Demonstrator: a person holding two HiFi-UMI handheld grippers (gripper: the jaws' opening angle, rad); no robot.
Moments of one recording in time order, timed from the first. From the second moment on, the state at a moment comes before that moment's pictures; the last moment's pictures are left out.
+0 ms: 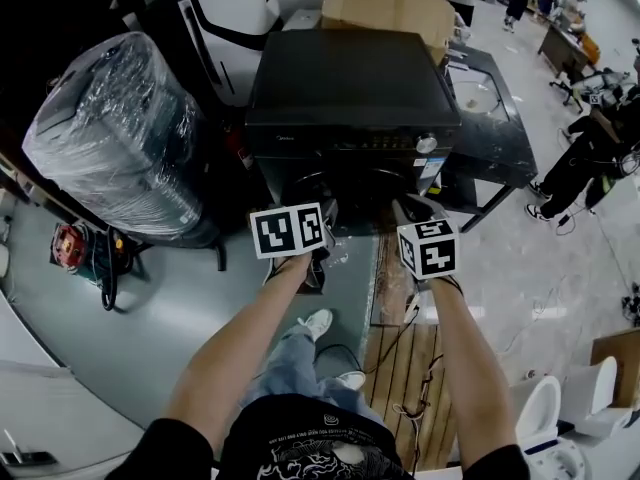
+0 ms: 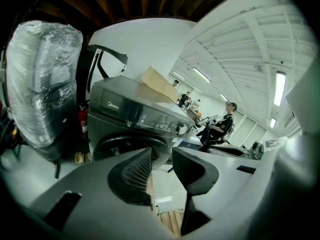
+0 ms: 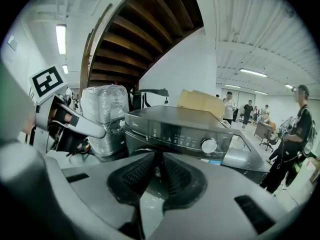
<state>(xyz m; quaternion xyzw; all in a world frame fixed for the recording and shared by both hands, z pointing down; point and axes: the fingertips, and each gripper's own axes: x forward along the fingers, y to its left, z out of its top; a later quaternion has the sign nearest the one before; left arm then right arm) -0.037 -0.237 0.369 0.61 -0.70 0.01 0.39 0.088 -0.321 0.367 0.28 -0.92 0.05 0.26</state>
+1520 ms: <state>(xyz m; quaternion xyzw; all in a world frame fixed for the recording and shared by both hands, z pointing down) -0.216 -0.144 0.240 0.73 -0.66 0.15 0.10 -0.062 -0.192 0.222 0.35 -0.93 0.05 0.12</state>
